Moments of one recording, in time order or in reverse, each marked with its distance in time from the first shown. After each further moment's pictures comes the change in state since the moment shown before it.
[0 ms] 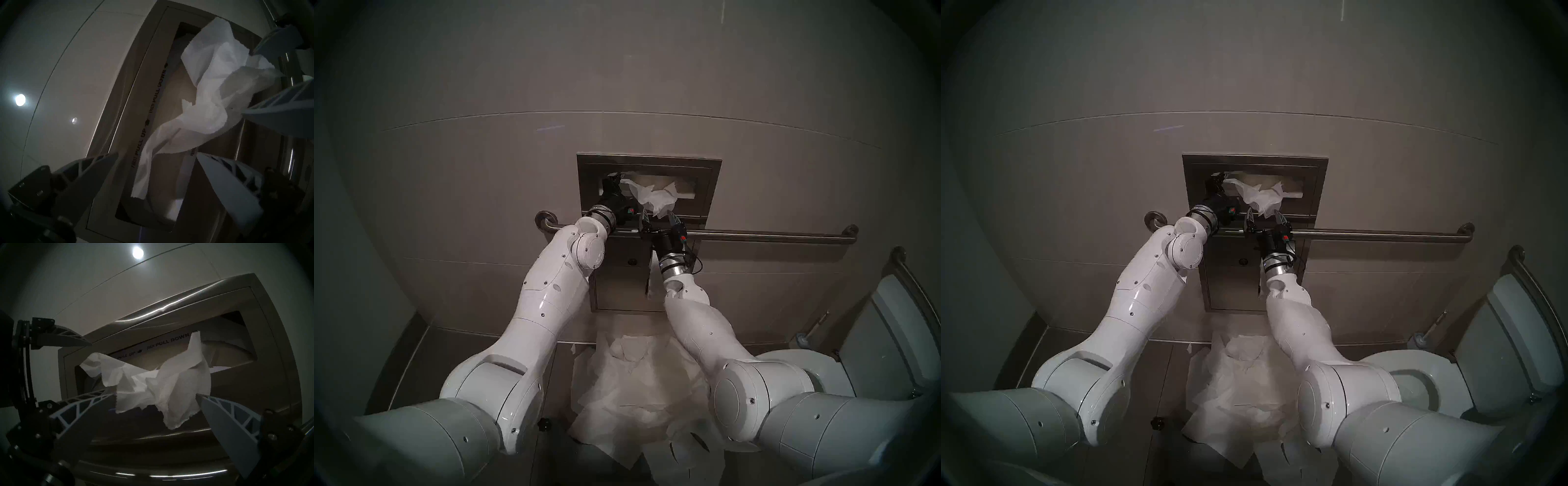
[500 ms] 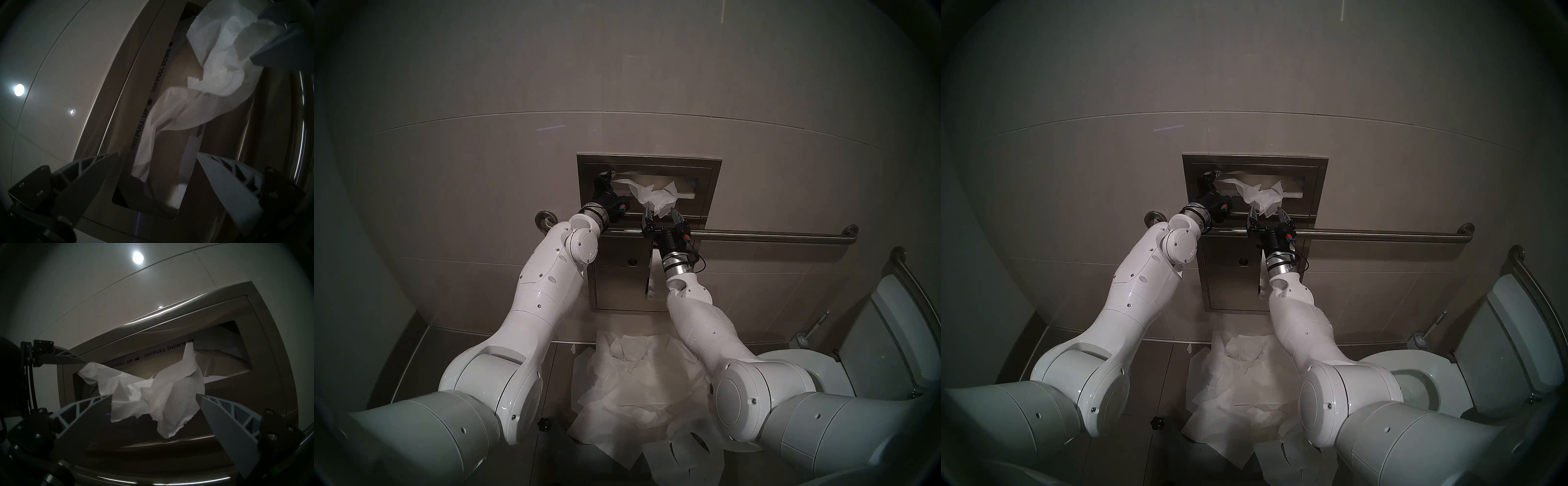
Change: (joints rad) left arm -0.058 -0.001 -0.047 0.099 -0.022 -0.010 -0.005; right arm -0.003 0.011 0.001 -0.019 0.024 -0.019 0.017
